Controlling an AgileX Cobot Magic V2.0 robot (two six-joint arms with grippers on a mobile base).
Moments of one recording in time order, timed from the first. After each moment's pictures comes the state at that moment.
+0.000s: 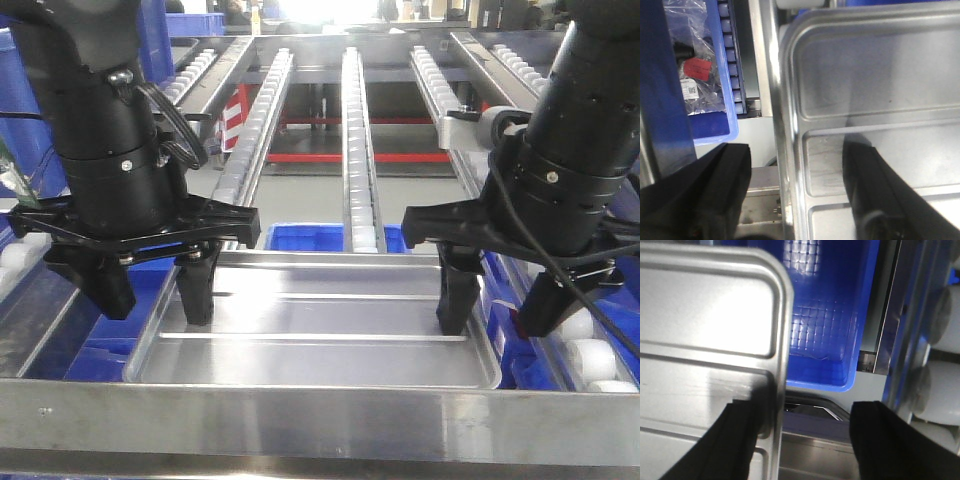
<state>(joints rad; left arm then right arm) -0.63 1.81 -1.15 0.12 0.72 -0.49 0.42 1.71 -0.95 0.08 0.54 0.35</state>
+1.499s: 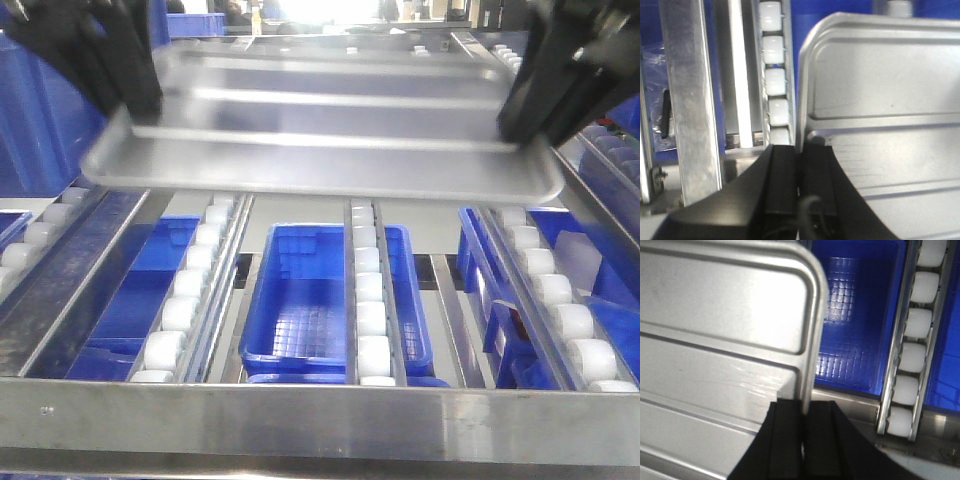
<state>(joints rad) -0.67 1.44 -1.32 0.11 1.01 -0.51 0.43 1.26 -1.04 0.10 0.84 0.37</state>
